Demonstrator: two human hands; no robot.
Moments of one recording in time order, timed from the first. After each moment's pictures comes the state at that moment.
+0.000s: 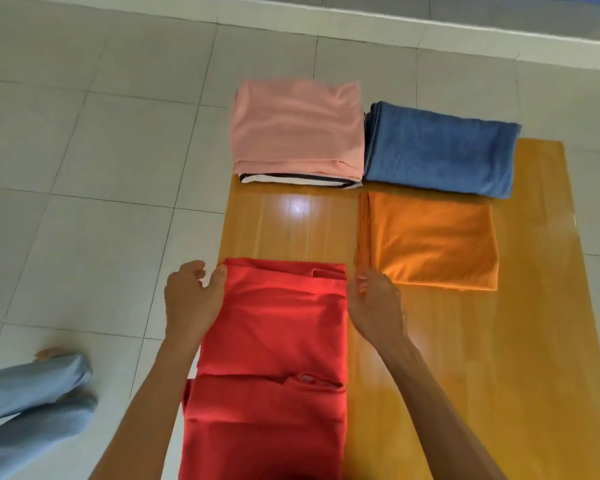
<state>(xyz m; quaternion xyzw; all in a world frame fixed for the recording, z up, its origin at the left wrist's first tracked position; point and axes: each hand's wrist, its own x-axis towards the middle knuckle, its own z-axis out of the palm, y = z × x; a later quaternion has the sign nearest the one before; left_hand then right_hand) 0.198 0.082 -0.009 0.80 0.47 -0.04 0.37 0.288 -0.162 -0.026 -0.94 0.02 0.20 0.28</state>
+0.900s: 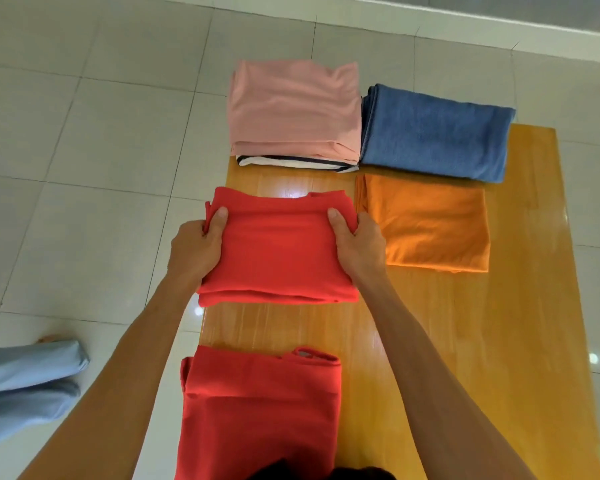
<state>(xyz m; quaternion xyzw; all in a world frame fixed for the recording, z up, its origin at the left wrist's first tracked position) 0.232 0.099 0.004 0.79 0.42 -0.07 0.44 0.326 -0.124 0.000 -0.87 0.06 0.18 0.45</state>
